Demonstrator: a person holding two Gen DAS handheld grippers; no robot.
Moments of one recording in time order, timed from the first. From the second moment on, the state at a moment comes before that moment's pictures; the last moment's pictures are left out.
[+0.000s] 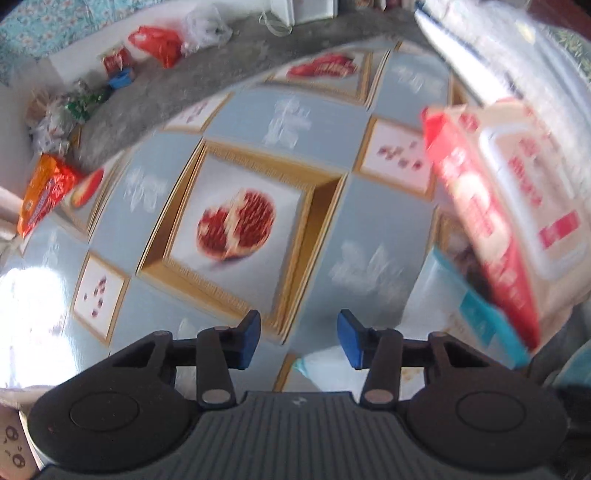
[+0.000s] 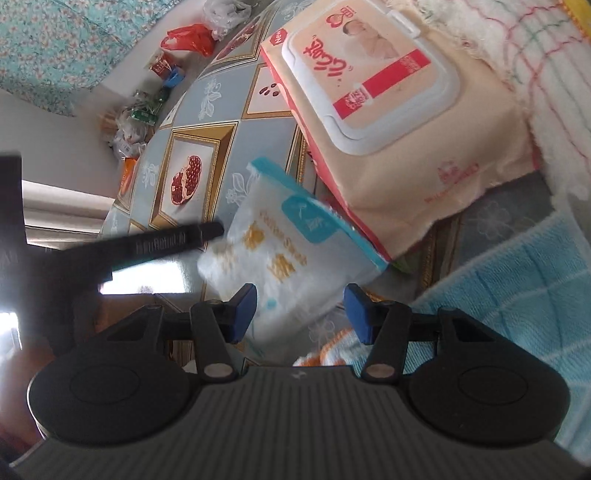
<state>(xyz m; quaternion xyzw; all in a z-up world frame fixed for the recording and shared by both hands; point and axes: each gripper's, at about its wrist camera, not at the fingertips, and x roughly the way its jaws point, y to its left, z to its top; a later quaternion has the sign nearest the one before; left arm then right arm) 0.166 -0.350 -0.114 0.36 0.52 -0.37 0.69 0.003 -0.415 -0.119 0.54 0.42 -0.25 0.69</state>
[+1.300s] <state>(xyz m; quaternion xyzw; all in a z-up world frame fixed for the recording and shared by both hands) 0.136 -0.320 -0.115 0.30 0.53 -0.49 0.62 0.008 -0.430 -0.148 0.62 0.34 -0.26 0.66</state>
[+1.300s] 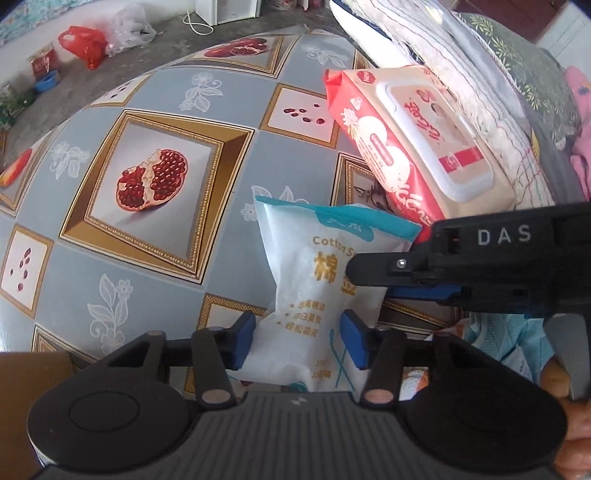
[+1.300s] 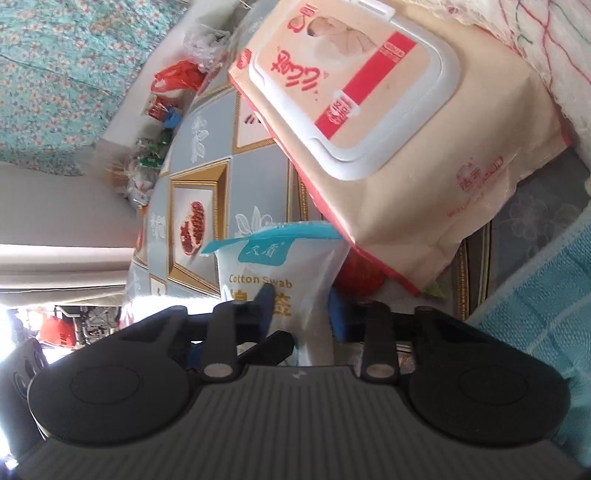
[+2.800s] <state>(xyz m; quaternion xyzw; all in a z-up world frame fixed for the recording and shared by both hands) 0.216 -0.019 -0.032 0.14 0.64 -0.33 0.68 0.114 -0.188 0.020 0.51 0.45 -0.08 0.73</state>
